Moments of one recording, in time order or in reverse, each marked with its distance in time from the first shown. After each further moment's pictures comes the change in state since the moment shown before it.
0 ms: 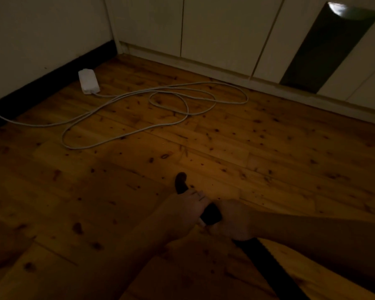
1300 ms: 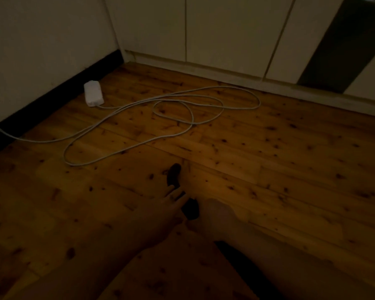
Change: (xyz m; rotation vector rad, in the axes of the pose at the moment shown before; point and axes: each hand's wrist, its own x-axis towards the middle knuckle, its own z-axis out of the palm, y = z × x) left_hand 0.021 -0.054 -0.016 0.019 -0.134 -0.271; right_hand 0.081 -0.007 -0.024 0.084 0.174 -0.026
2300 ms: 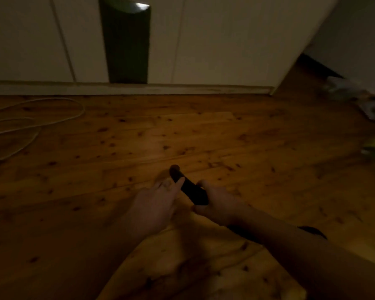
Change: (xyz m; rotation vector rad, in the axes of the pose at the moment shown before) left_hand 0.091 0.289 -0.052 0.085 0.150 0.594; right_hand -0.251 0.214 -0.071 0.303 0.339 0.618
